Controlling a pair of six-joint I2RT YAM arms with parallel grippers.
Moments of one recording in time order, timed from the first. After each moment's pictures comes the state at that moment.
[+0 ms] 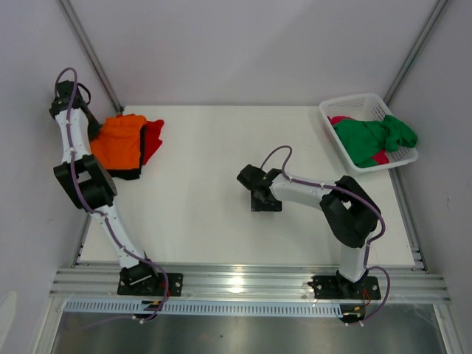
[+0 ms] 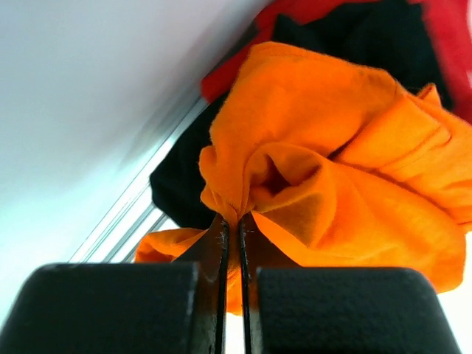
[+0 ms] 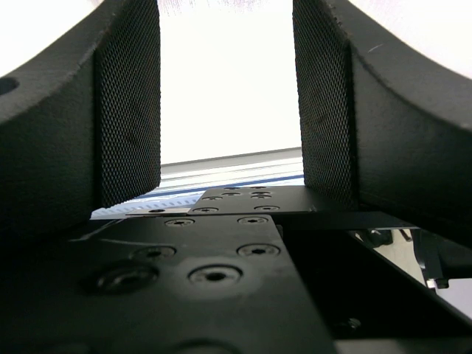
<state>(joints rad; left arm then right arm) 0.44 2.18 2.20 -0.97 -0.14 -0.23 0.84 1.87 1.24 -0.70 0.36 0.81</state>
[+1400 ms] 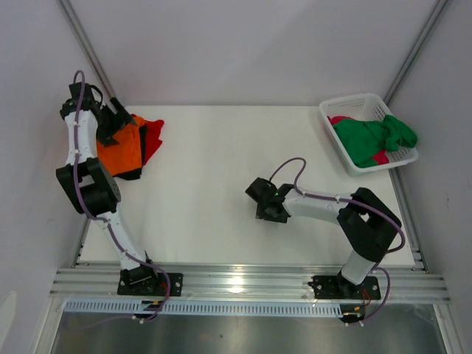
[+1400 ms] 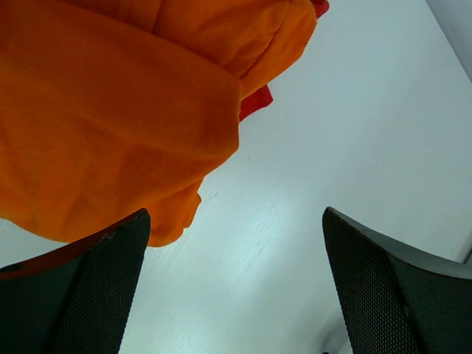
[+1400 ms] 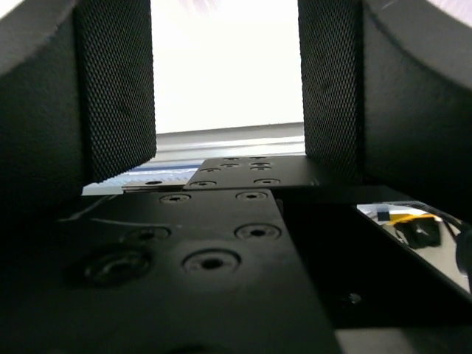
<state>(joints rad) 0.37 2.04 2.00 -0.93 0.27 -0.40 0.88 1.72 1.02 -0.56 0.38 0.97</state>
